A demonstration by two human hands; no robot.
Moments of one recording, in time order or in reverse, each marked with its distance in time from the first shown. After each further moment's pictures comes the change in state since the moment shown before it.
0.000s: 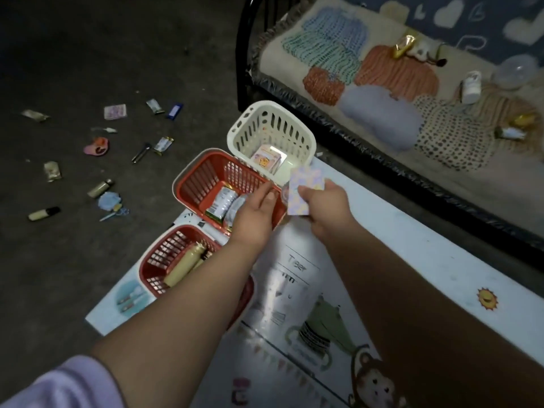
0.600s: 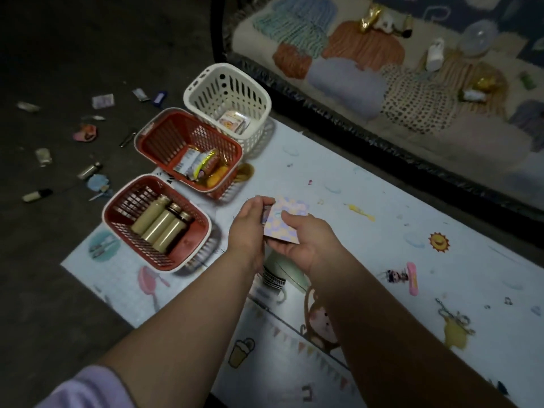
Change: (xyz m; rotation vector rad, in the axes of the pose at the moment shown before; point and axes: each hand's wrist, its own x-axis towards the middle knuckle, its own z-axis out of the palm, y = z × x) left_hand -0.123 -0.056 0.109 -0.543 0.061 -0.157; right_hand -0.096 0.089 -0.138 0.497 -0.210 0.350
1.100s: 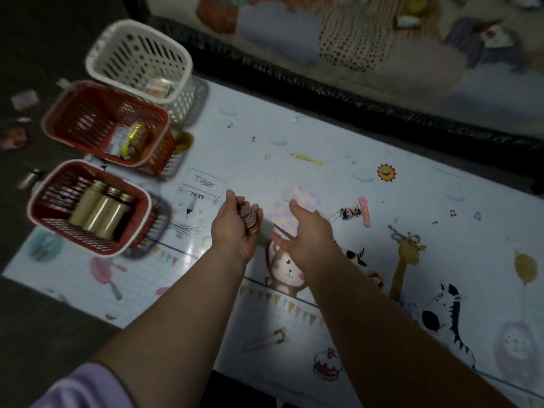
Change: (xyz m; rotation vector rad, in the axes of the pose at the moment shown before) left_hand -0.039 -0.082 0.036 -0.275 0.114 -0.309; right_hand -0.036 0.015 -0.125 0.091 0.221 -0.115
